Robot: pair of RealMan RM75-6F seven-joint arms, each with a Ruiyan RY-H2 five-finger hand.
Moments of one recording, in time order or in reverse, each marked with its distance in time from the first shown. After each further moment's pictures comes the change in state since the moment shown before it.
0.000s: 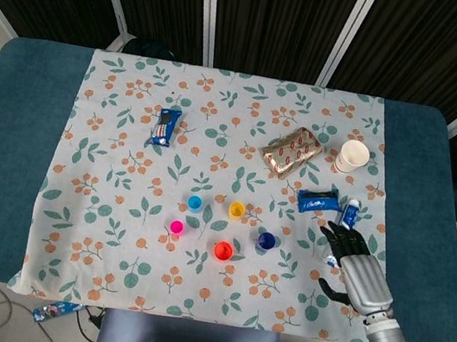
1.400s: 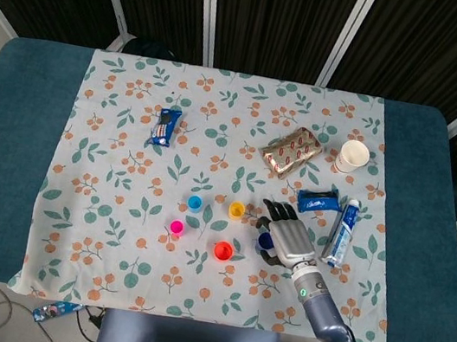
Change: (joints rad) left arm -0.006 0.014 -0.015 0.006 -0.045 -0.030 -0.020; right arm 0.342 -0.339 0.094 0.112 0.555 -0.165 -0.438
